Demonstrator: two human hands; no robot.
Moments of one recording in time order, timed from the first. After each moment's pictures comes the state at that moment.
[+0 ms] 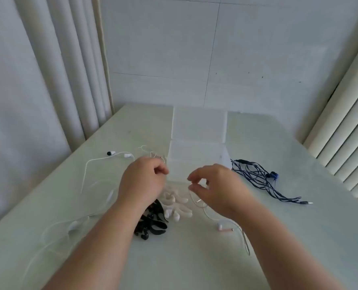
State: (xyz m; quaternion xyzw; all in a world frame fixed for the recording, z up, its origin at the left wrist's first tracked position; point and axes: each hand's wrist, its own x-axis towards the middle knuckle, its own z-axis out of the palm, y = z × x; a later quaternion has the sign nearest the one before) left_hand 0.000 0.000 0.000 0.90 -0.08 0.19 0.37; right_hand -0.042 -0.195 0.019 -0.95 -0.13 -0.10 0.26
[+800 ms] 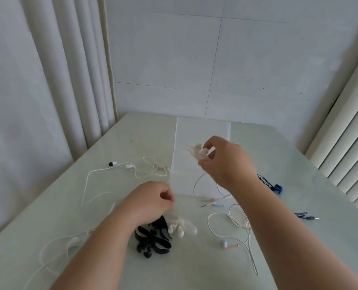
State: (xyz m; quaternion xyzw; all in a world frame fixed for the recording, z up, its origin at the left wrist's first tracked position) left_hand 0.005 0.014 0.000 0.92 -0.14 -0.09 0.35; right_hand -0.003 -0.183 0.080 -0.95 0.02 -0.16 0.26
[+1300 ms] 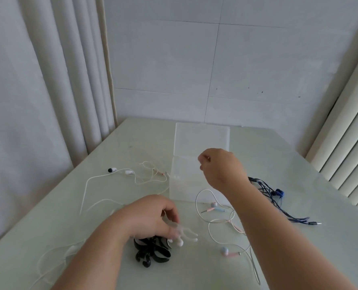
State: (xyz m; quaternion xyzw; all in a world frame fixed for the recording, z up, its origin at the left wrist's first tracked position) left_hand -0.006 0.016 0.014 0.92 -0.21 -0.18 0.29; right_hand 0.026 -0.187 0.061 -0.96 0.04 -0.12 0.26
